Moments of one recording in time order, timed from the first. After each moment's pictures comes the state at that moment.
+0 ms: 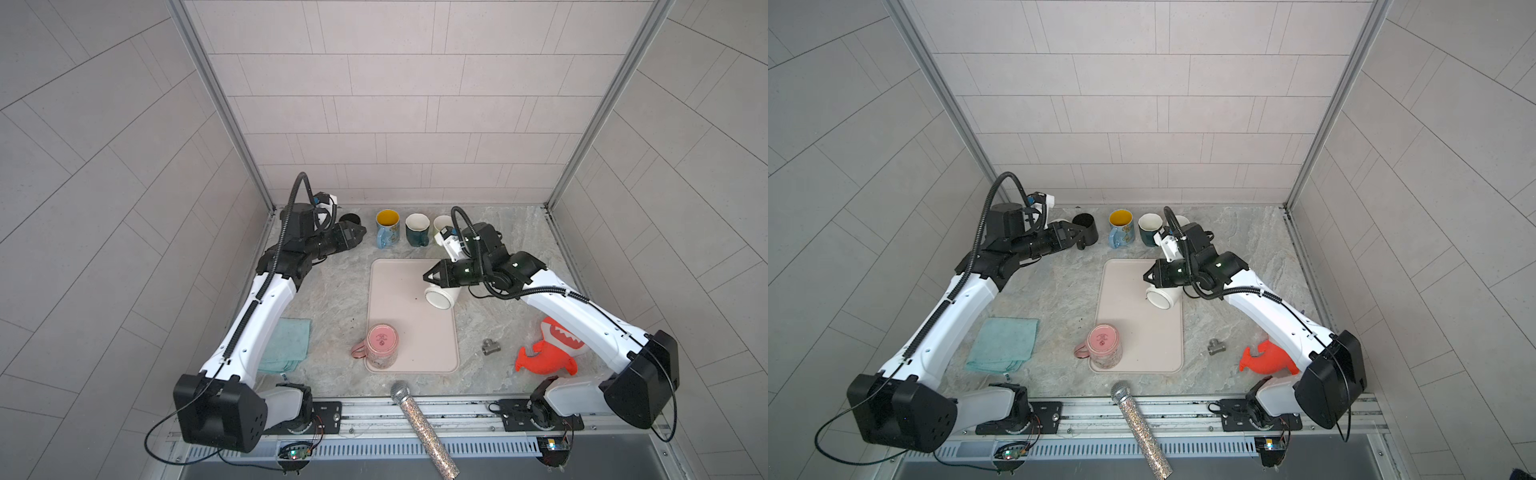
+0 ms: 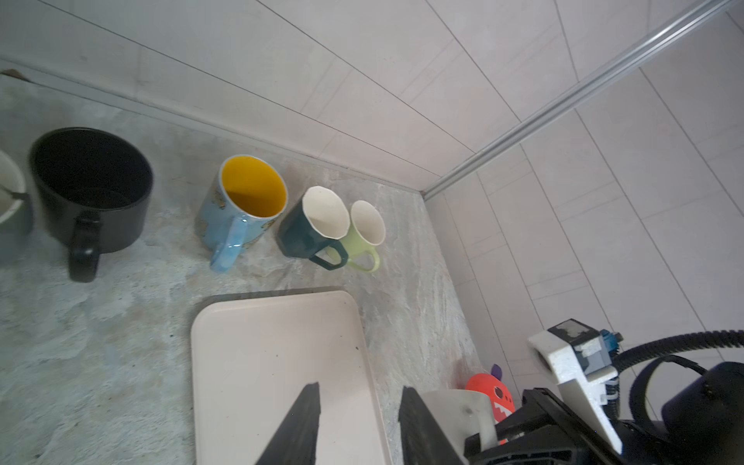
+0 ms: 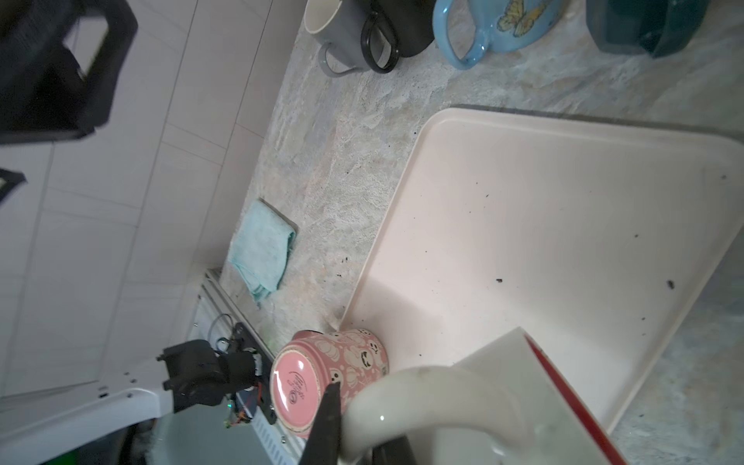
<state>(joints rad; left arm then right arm) -0.16 1.28 1.22 -0.40 0.59 -0.52 0.59 1.37 1.26 -0.63 -0.40 0.44</state>
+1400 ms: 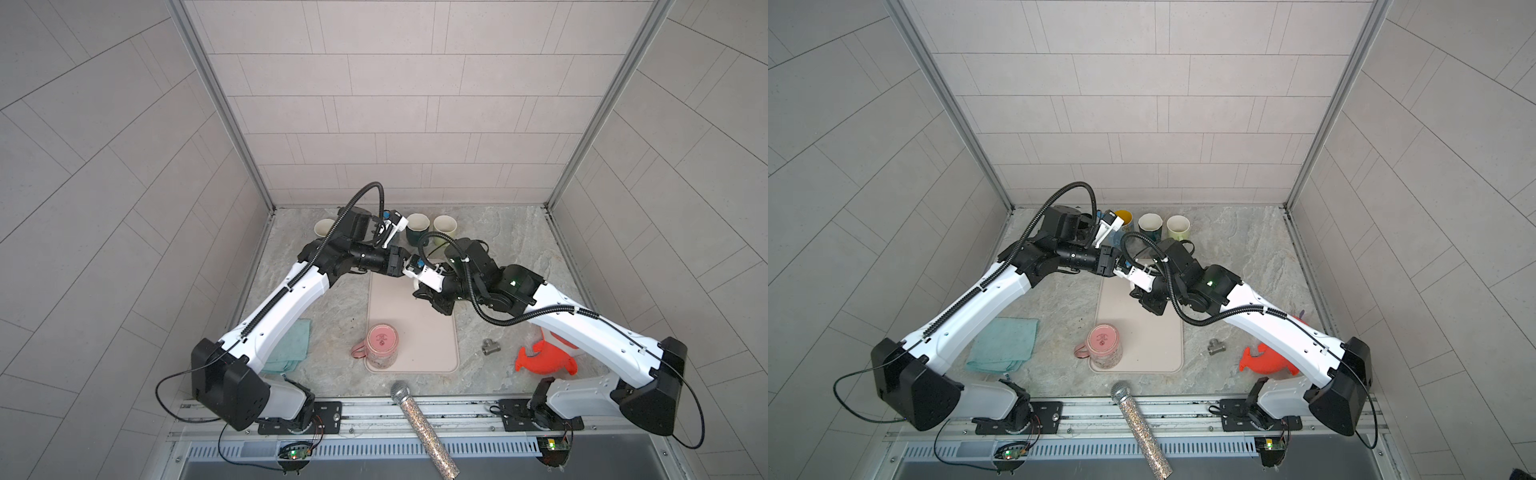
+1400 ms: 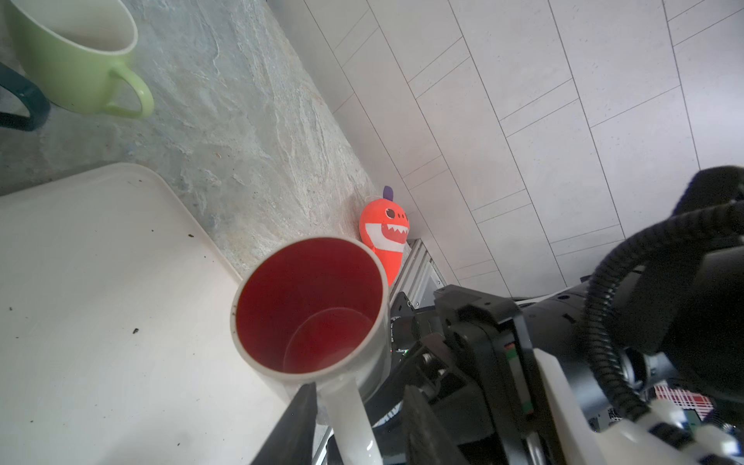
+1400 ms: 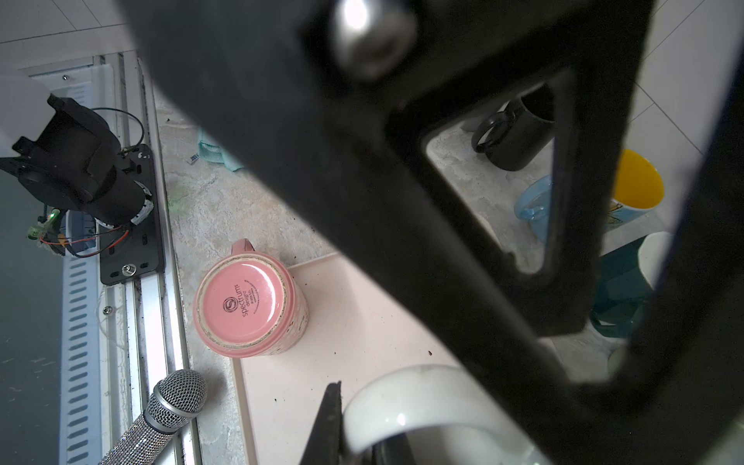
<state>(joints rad) -0.50 1.40 1.34 -0.62 0.84 -0.37 0.81 1.31 1.29 -0.68 -0.22 -0.30</state>
